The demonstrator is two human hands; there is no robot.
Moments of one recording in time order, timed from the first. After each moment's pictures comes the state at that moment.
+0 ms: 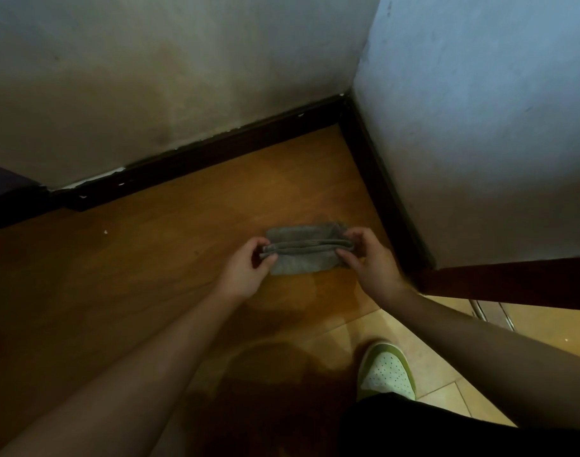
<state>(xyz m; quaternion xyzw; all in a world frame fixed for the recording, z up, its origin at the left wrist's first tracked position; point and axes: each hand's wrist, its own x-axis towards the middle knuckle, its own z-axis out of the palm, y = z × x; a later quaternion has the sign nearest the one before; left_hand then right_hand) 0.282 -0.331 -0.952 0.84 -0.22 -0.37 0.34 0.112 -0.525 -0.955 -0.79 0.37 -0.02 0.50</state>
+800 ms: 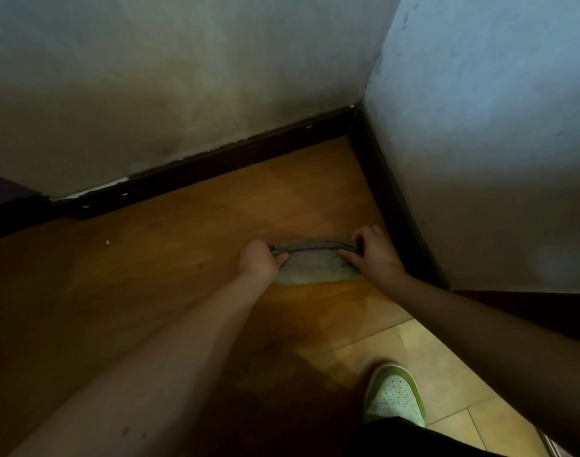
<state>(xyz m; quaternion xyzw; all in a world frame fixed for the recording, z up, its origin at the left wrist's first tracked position) 0.304 -0.391 -0.972 0.90 -0.10 -0.38 0.16 0.157 -0.563 -0.976 -0.84 0.40 0.10 0.35</state>
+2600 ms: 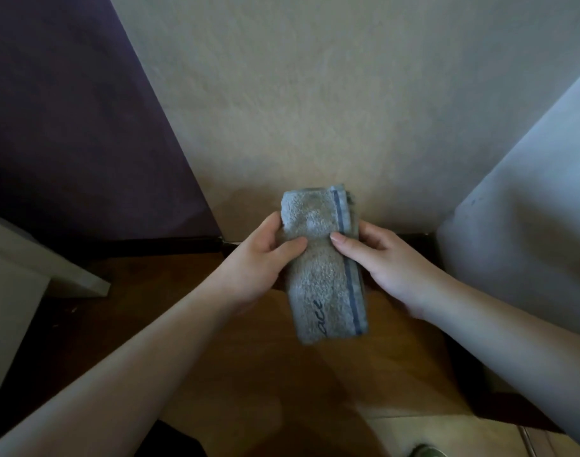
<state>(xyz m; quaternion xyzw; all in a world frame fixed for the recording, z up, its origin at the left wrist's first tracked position) 0.356 -0.222 -0.630 0.64 -0.15 -0.33 0.67 0.278 -0.407 -0.621 -0.68 0.11 0.08 0.72</state>
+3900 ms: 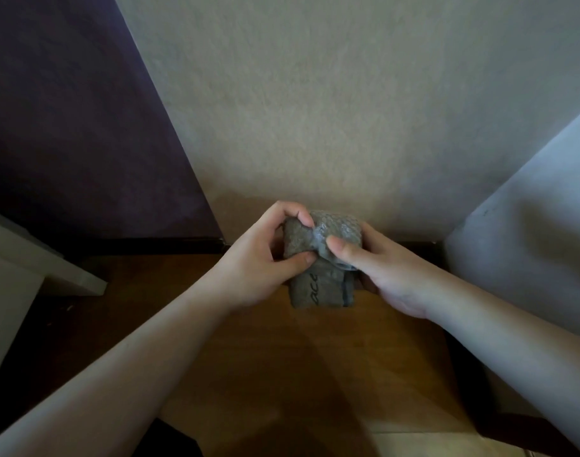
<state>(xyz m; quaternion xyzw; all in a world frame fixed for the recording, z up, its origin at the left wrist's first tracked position) 0.380 -0.216 -0.634 0.66 -0.28 -0.29 0.64 0.304 -0.411 -0.631 -0.67 0.08 0.16 0.72</state>
